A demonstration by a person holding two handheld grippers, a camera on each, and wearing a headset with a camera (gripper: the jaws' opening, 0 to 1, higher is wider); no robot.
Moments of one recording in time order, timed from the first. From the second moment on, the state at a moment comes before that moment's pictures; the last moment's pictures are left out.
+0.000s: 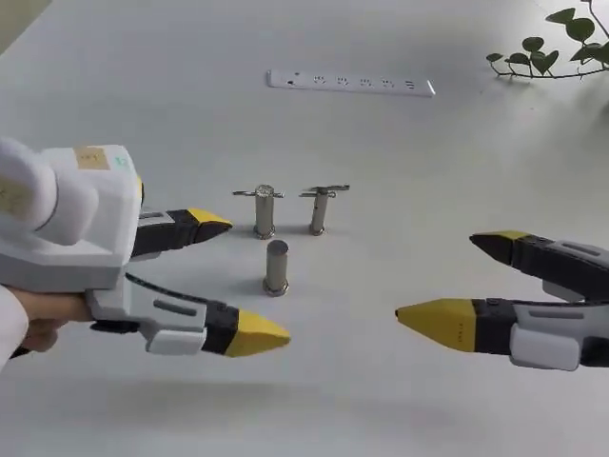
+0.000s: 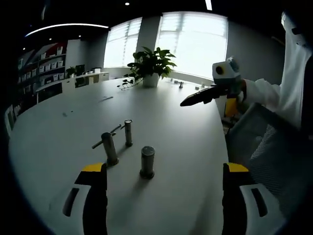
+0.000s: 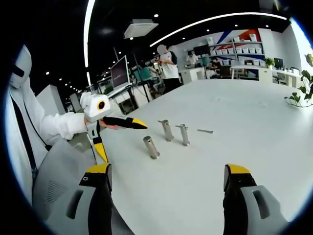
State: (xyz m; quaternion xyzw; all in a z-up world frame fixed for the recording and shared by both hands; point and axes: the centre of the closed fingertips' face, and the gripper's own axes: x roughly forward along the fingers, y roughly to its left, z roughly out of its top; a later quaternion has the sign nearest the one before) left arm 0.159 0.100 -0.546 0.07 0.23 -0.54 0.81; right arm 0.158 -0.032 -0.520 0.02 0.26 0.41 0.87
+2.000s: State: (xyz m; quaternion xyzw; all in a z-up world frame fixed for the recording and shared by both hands) left arm 0.135 0.139 -0.513 -0.06 0.22 -0.46 0.86; right arm 0.347 0.010 -0.605 -0.42 0.36 0.56 0.62
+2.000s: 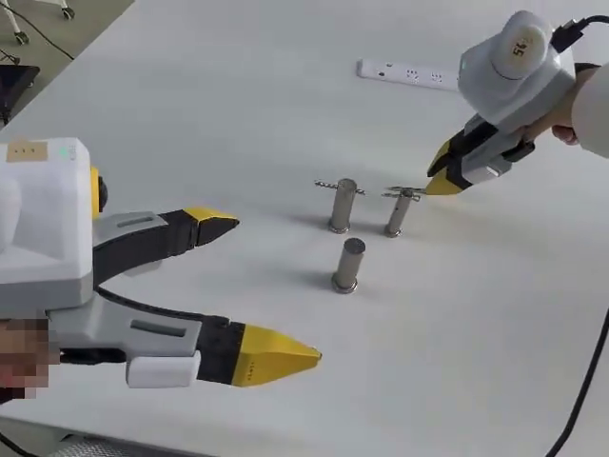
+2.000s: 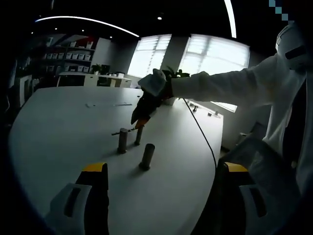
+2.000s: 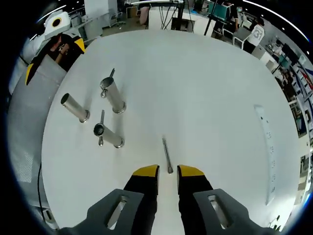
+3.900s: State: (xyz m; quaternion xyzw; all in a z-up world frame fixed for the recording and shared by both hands) left arm 0.176 0.142 -0.482 -0.08 0.19 -0.42 0.88; right arm 0.284 0.036 -0.508 -0.45 0.18 0.54 0.69
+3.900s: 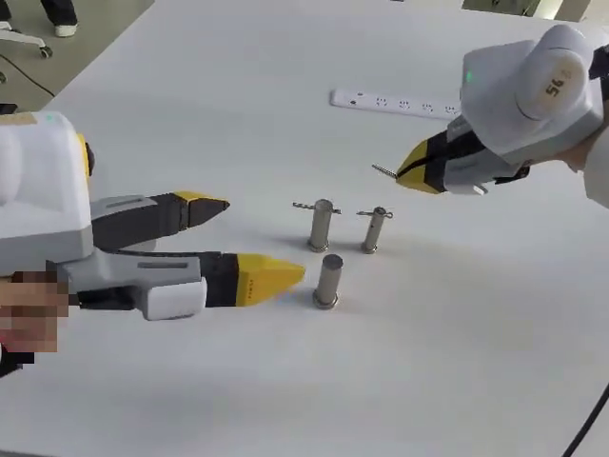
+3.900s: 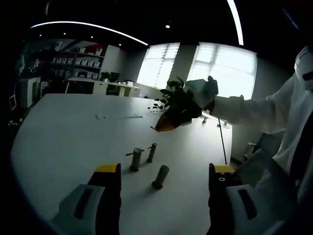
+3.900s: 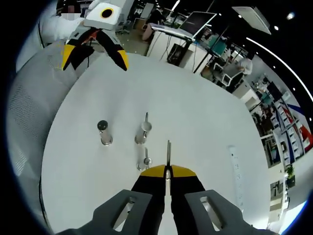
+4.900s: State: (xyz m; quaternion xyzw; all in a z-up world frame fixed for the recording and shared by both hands) left arm 0.202 0.061 -0.457 -0.16 0.24 -0.48 0.83; right arm 0.201 0.063 -0.468 -0.45 0.07 0.52 0.73
